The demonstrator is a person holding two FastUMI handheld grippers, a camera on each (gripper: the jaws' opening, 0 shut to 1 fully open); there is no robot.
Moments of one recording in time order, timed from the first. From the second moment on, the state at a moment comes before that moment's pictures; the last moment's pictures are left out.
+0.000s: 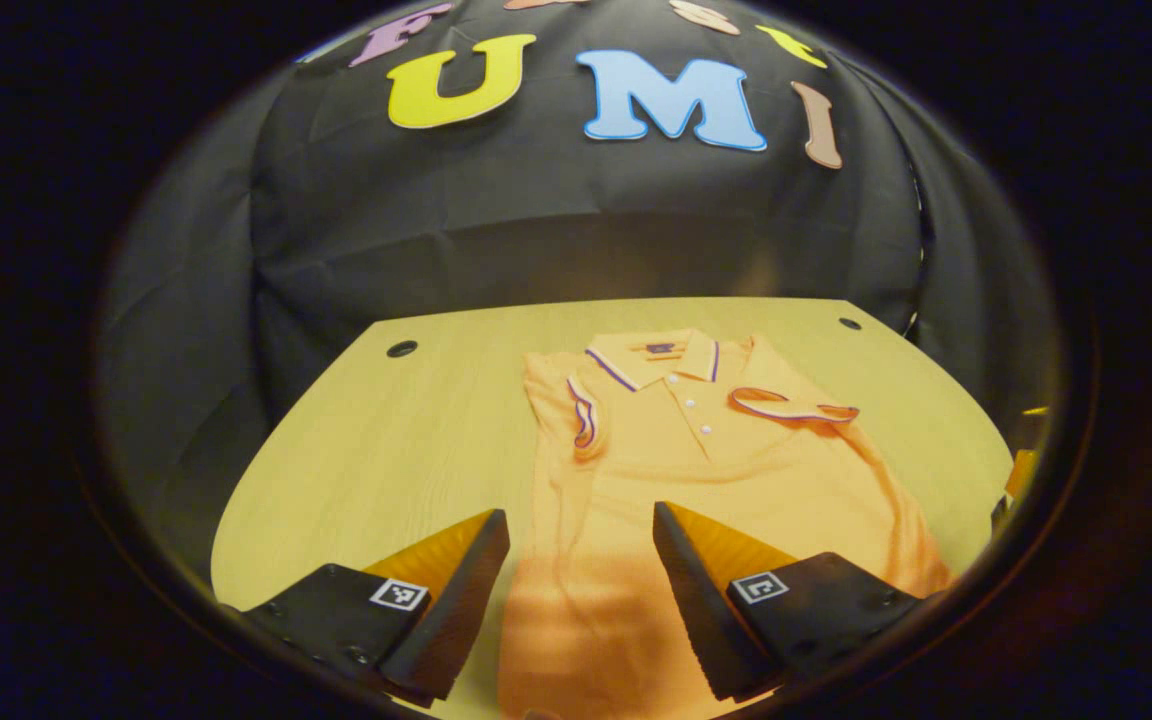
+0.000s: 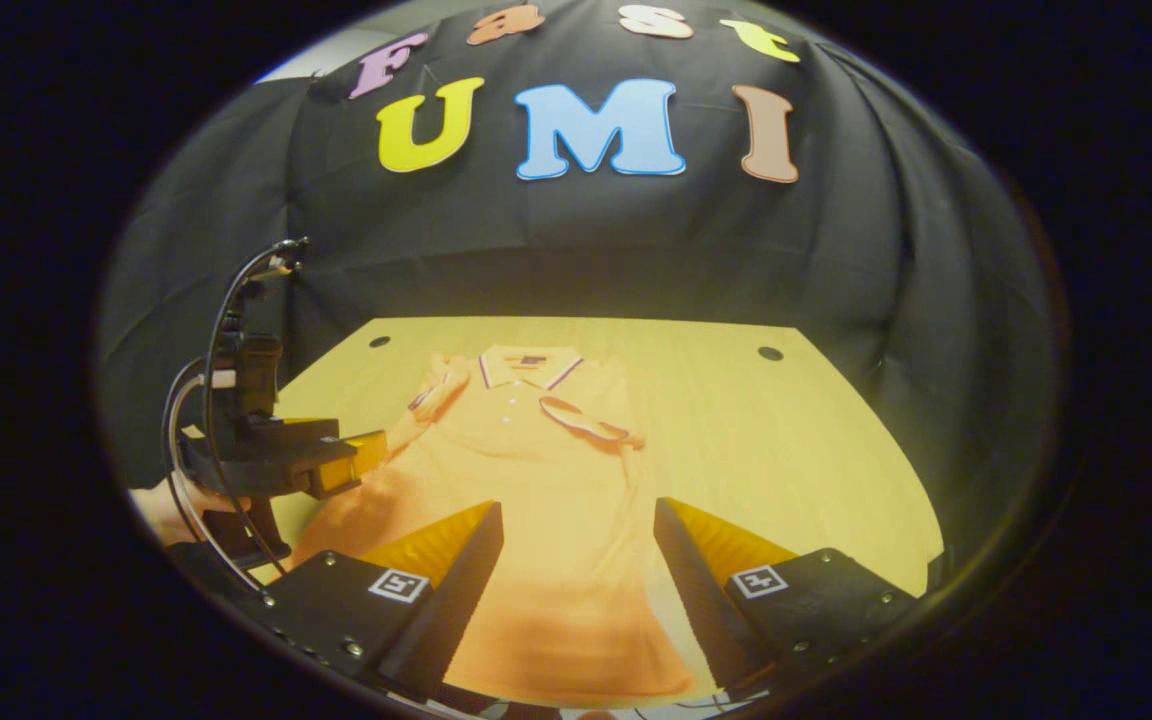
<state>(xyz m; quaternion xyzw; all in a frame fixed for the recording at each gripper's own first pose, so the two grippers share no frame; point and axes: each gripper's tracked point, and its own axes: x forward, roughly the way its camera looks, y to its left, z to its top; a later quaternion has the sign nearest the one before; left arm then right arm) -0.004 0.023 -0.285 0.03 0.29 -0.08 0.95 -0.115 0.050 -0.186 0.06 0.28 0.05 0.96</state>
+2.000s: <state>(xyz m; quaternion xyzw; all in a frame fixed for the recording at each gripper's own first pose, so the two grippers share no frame) -0.233 0.072 -0.350 0.04 0.39 -0.12 0.91 -0.233 0.038 -0.320 0.04 0.44 0.03 0.89</state>
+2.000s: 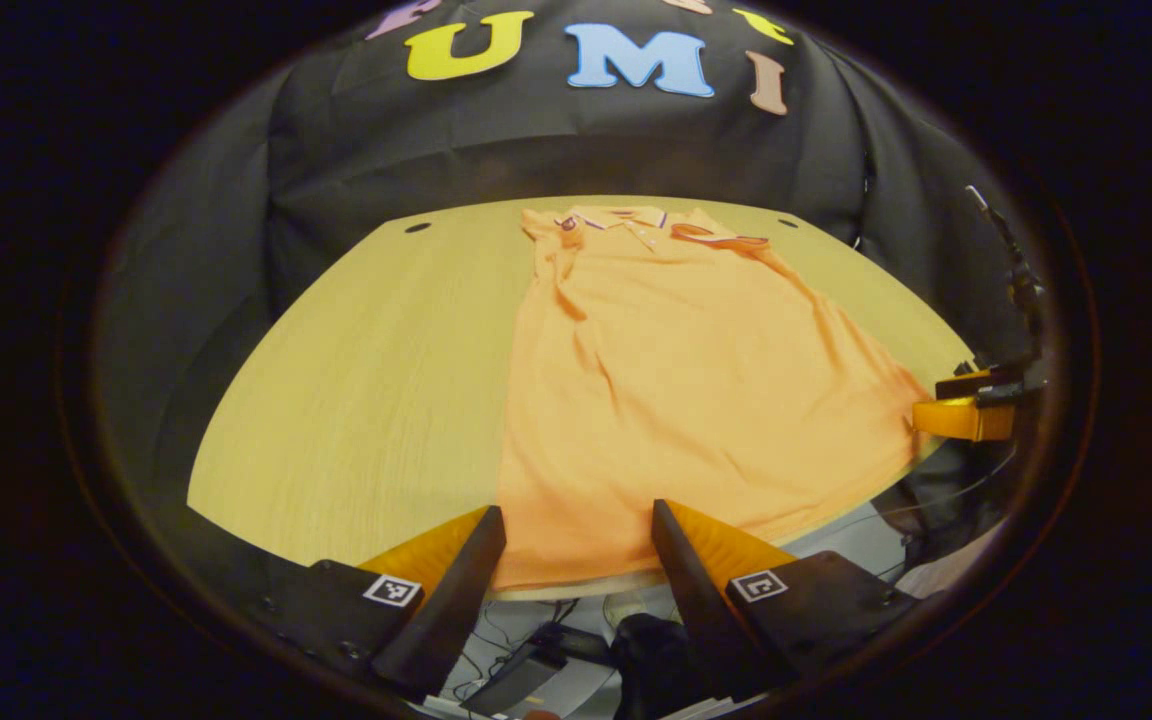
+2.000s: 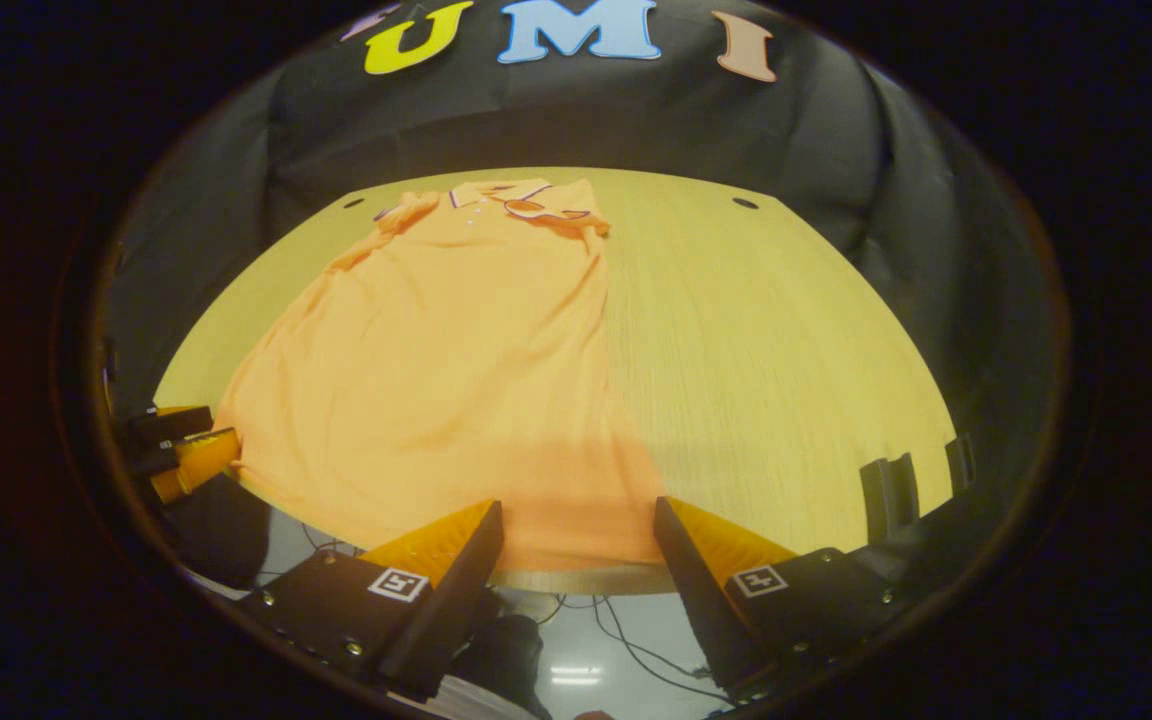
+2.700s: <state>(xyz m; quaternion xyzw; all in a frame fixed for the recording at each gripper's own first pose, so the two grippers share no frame) -0.237 0.040 -0.351 0.06 0.38 -0.15 0.91 -0.234 0.057 -0.326 0.05 0.44 0.05 0.90</state>
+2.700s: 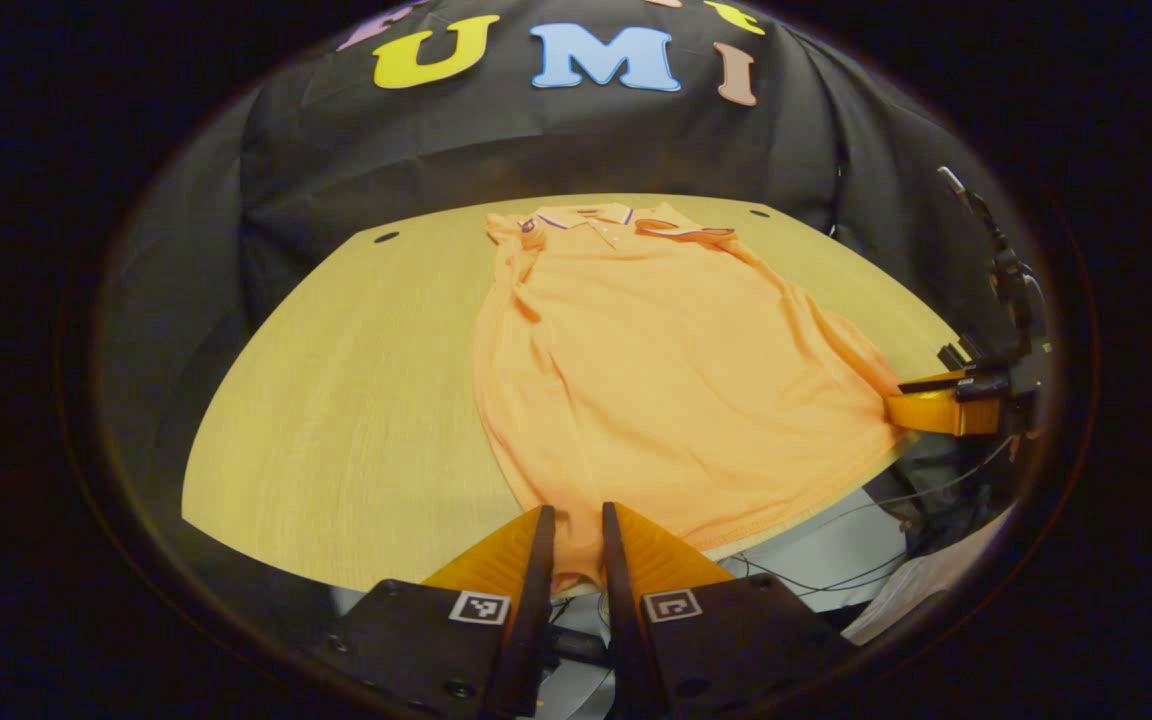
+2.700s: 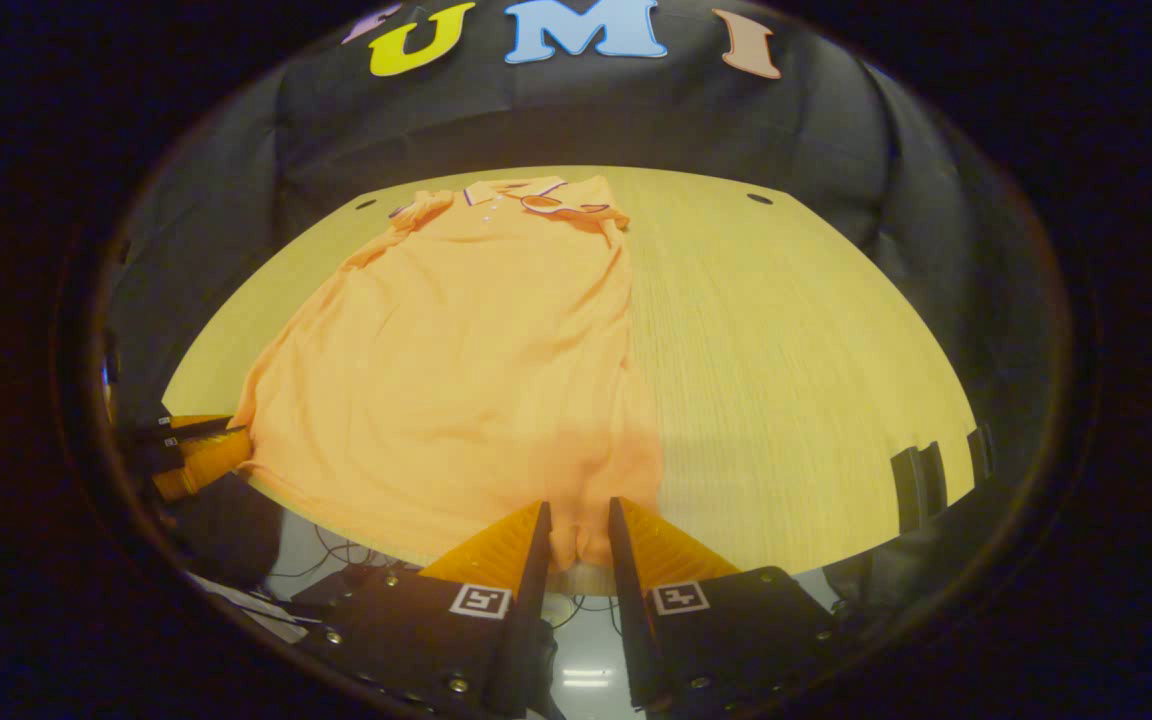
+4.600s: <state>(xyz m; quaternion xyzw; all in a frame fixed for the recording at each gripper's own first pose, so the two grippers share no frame) -0.028 0.008 -0.204 0.04 0.26 -0.09 0.96 -0.016 0.030 -0.160 0.10 0.24 0.08 0.96</state>
